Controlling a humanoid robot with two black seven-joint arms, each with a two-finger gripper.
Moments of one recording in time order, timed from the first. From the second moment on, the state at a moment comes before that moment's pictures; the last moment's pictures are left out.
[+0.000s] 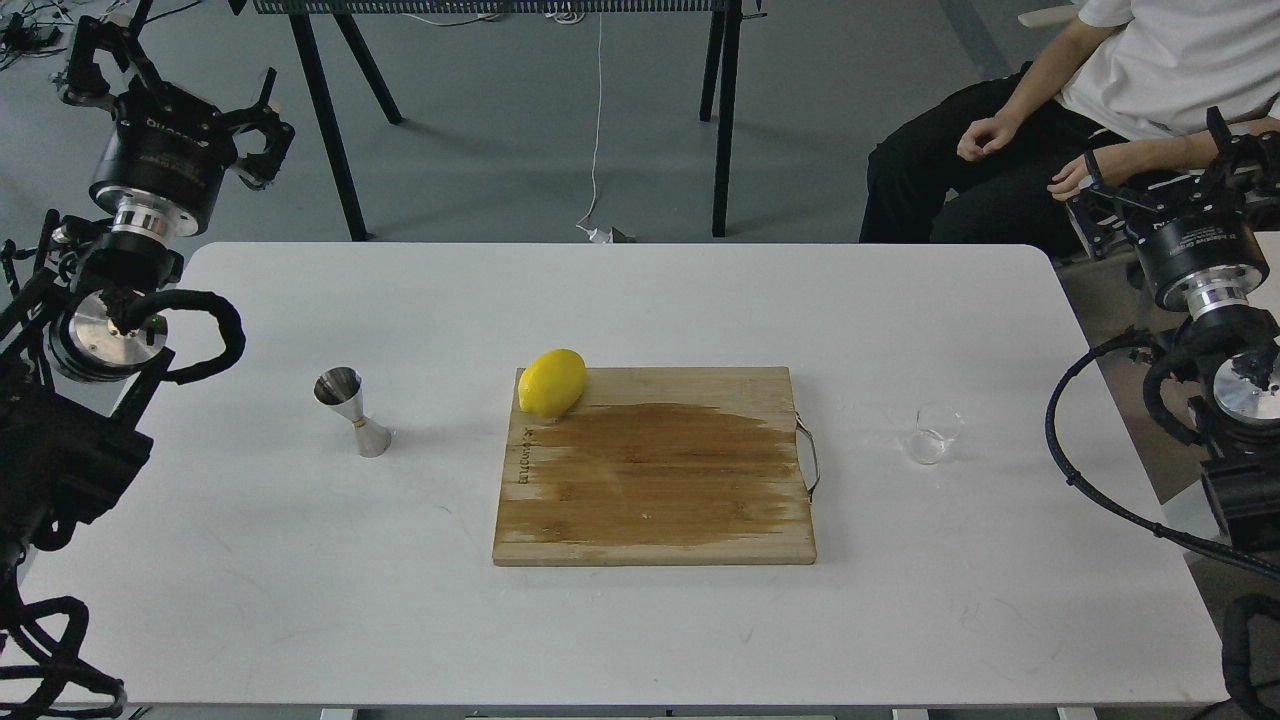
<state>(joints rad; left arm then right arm) -0.67 0.40 -1.17 -0.84 0.10 -0.33 -0.28 0.64 -0.37 1.28 0.58 0.14 0.49 0.06</state>
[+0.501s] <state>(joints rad) -0.61 0.47 -1.11 -1.00 0.11 -0.35 -0.28 0.63 -0.38 1.30 0.60 0.15 0.49 0.06</state>
